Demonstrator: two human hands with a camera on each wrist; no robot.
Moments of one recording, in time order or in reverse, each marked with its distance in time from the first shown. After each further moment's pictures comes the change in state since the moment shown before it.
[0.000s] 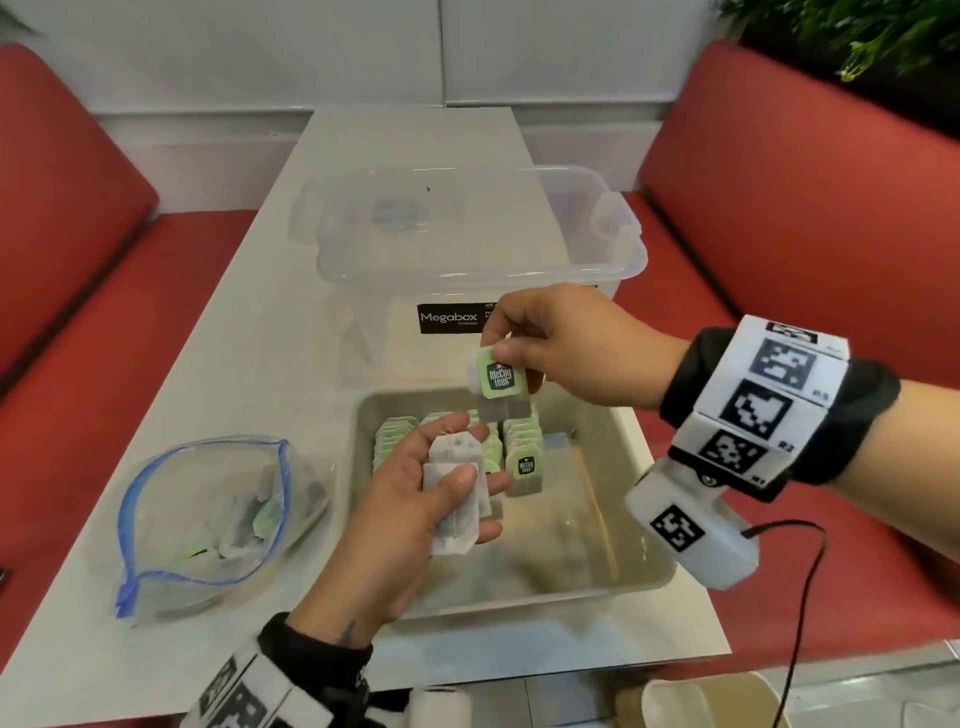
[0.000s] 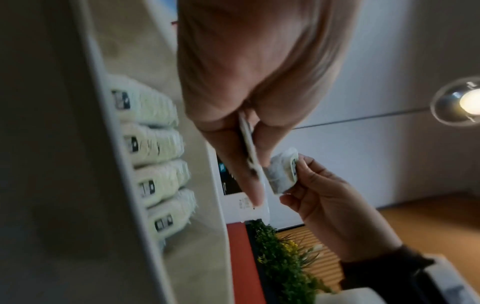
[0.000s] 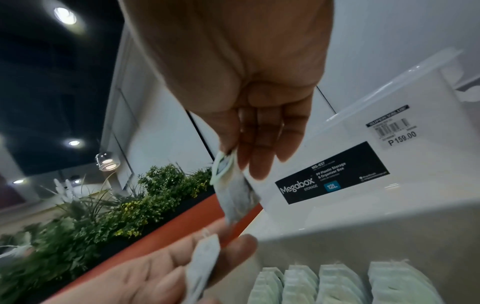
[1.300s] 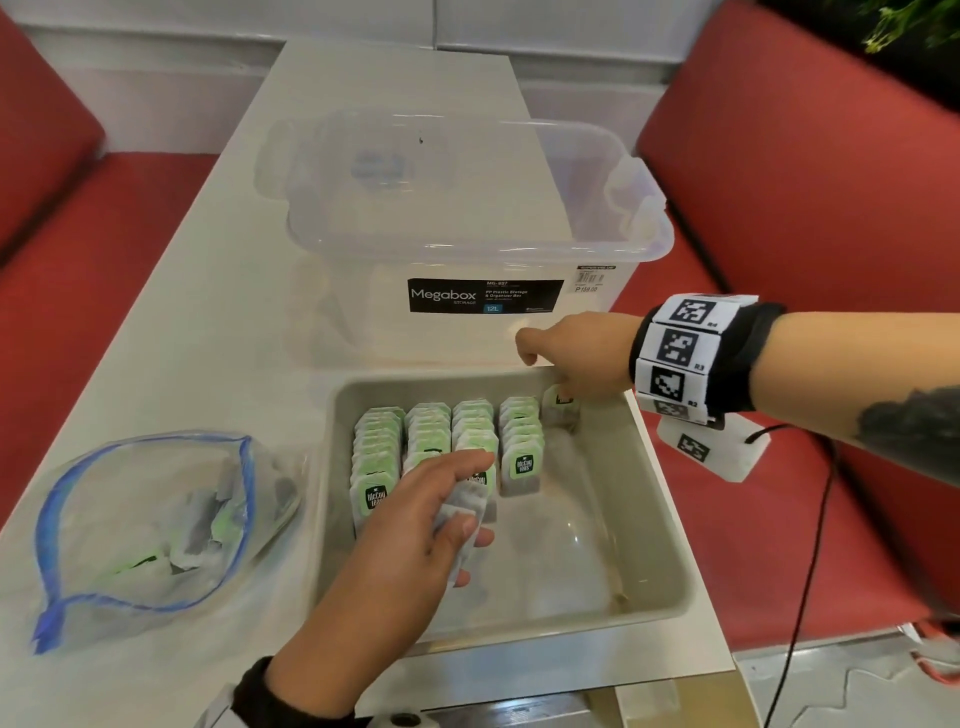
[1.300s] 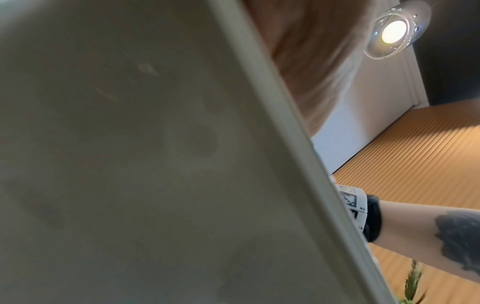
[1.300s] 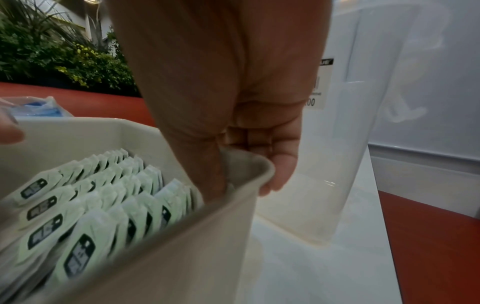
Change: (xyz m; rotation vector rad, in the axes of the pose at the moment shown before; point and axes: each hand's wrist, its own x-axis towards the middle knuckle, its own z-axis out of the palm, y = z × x) left_hand 0.008 -0.030 -0.022 0.610 -0.089 0.115; right_hand 0.054 0.093 0.020 -0.823 -0.476 0.153
